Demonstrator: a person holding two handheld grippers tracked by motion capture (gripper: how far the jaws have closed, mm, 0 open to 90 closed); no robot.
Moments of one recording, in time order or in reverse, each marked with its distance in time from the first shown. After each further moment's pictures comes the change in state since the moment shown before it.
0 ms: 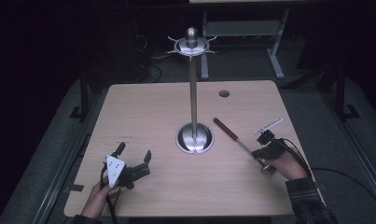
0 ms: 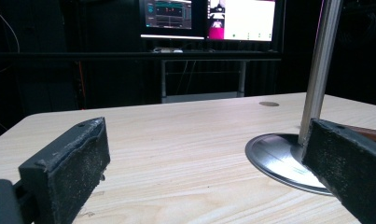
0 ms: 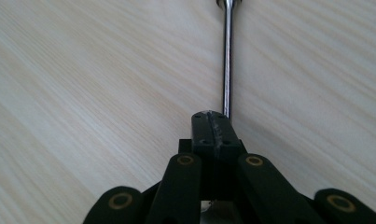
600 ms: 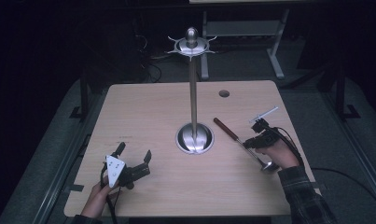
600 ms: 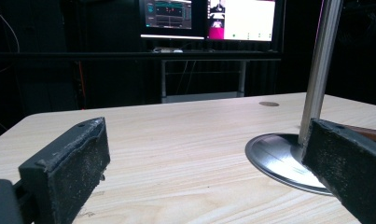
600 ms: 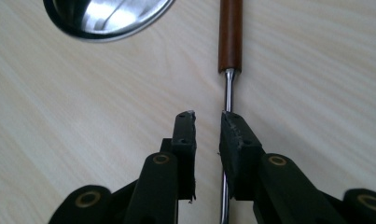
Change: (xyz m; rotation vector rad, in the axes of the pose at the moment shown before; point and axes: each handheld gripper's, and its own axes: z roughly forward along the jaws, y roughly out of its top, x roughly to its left) left arm 0.000 0.000 0.000 0.001 0.001 0.000; right arm -0.005 0.037 -0.001 -0.046 0.049 0.007
